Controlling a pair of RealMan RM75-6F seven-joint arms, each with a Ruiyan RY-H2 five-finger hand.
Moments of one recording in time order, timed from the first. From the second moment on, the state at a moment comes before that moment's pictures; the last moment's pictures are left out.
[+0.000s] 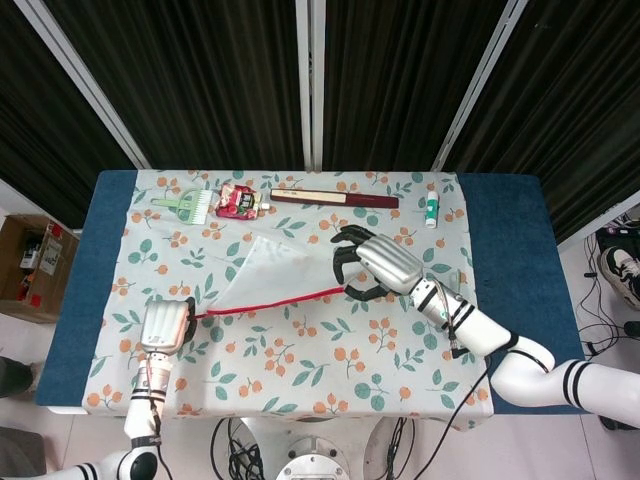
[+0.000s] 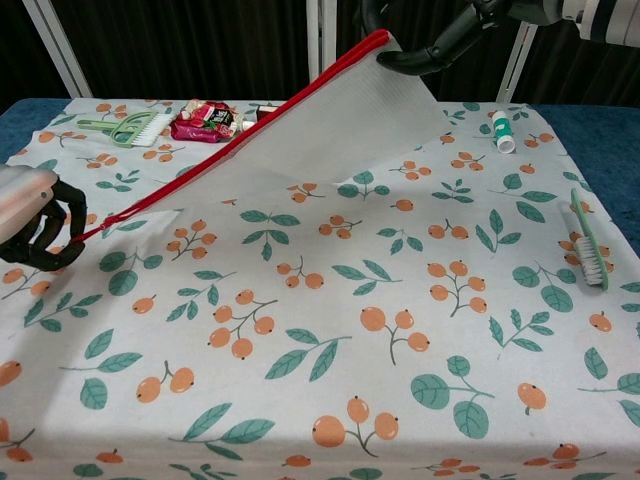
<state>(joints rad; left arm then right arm) -0.34 -1.73 -0.17 -1.39 1.21 1.27 0.64 0.92 -1.25 0.14 -1.56 -1.52 0.95 0.53</state>
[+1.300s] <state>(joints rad) -0.26 -1.47 -0.25 -1.65 1.14 1.38 0.27 0.81 -1.11 -0.07 -1.67 -1.37 0.69 0.28</state>
